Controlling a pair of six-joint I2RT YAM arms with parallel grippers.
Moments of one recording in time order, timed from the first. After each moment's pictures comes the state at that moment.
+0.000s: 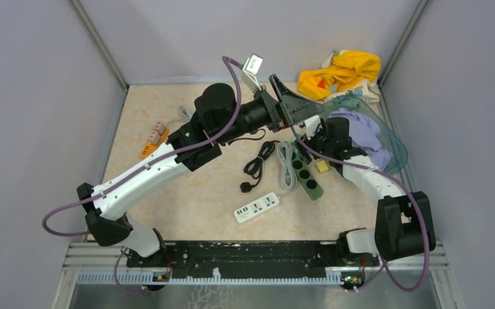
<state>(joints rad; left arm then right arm) -1.06 1.53 1.75 -0.09 0.07 -1.03 0.20 1.31 0.77 -0.10 -0.29 -0.46</state>
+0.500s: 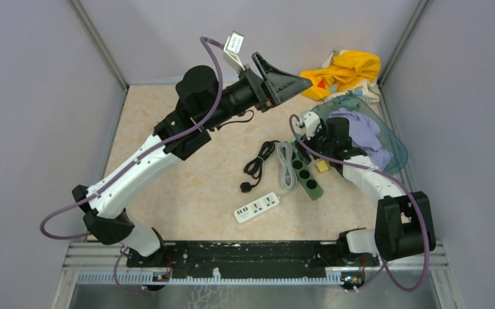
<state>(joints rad) -0.96 1.54 1.84 -0.12 0.10 -1.00 0.20 1.31 0.77 -0.10 -0.30 -0.47</state>
